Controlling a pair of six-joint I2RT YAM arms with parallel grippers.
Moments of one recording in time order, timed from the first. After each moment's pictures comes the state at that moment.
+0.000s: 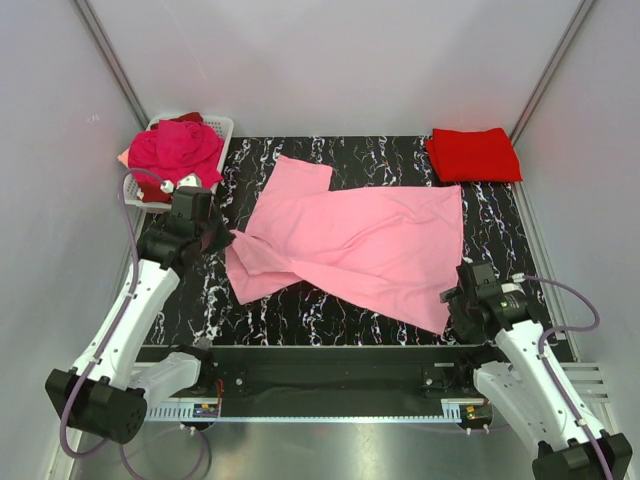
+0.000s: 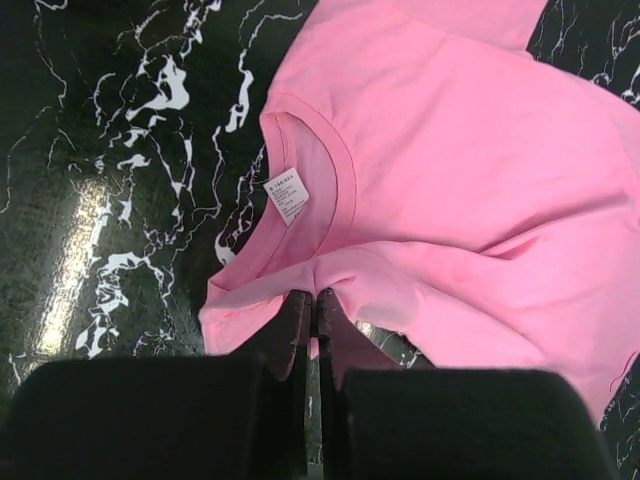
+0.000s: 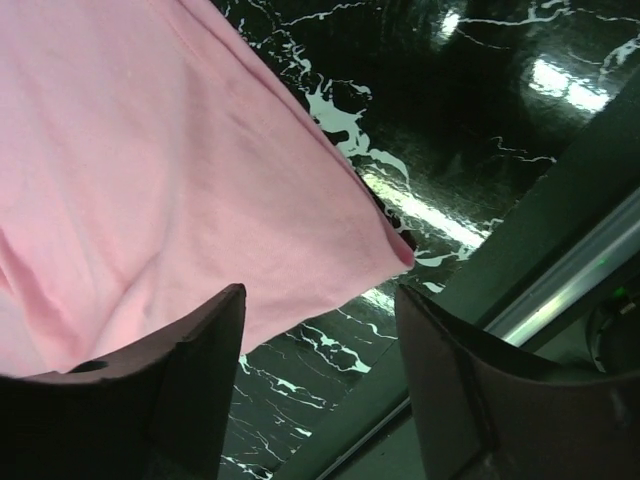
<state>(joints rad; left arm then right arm) -0.27 1.05 1.07 -0.80 -0.16 -0.68 0.25 0.68 0.58 -1.08 0.25 1.38</state>
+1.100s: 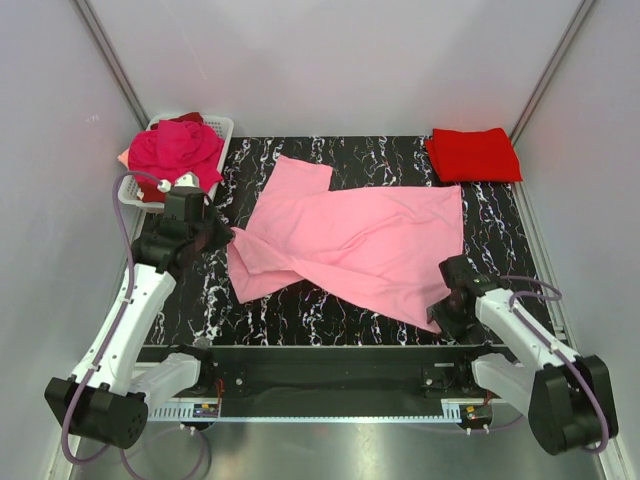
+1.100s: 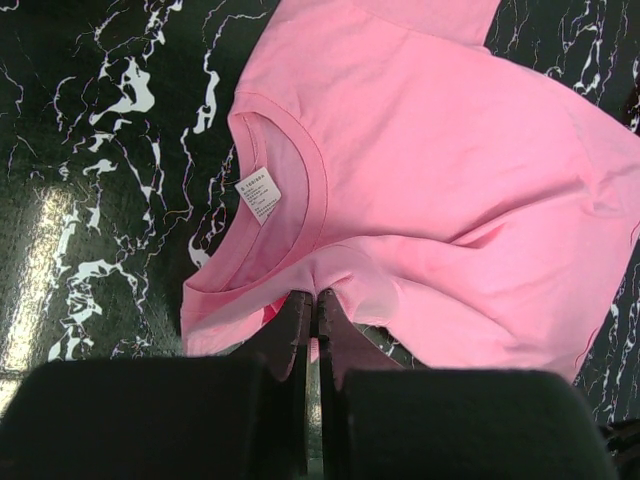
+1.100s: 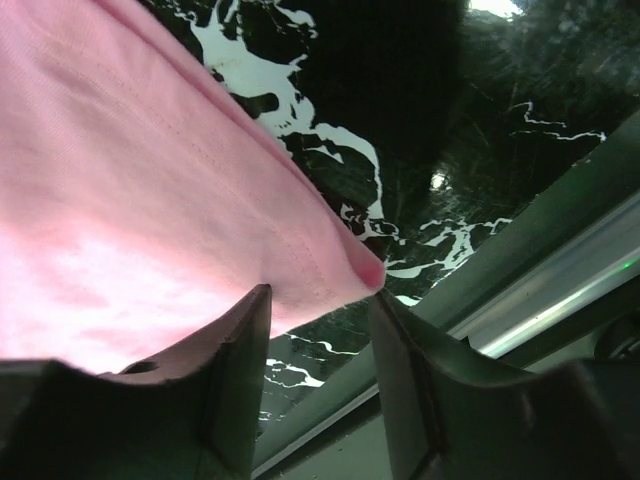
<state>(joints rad) -0.23 1.02 1.05 -0.76 -0.06 -0.66 0.25 0.97 0.47 -0.91 0.09 1.33</state>
